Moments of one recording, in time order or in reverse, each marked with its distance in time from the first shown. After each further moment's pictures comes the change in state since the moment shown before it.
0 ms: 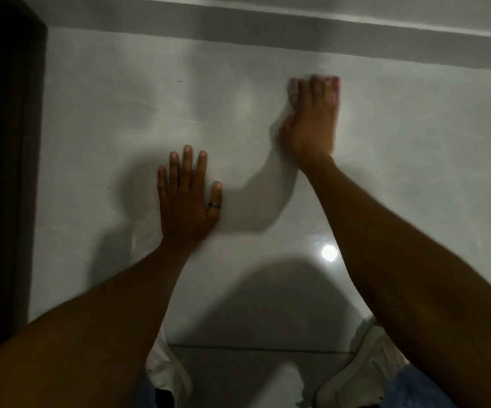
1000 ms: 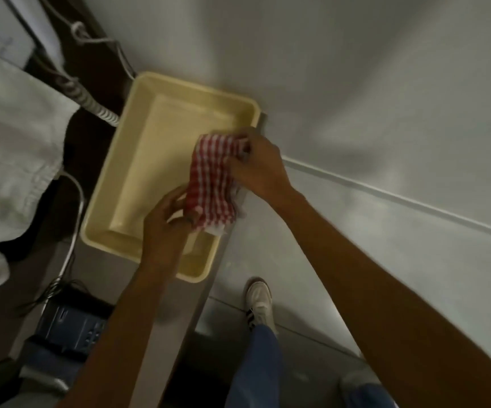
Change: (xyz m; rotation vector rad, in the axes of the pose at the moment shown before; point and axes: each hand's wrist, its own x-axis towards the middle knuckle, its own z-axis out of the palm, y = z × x) left_hand 0.042 -0.170 -0.596 -1.148 0.033 -0.928; right_hand -0.059 -0.530 -0.360 0.698 -0.446 -0.207
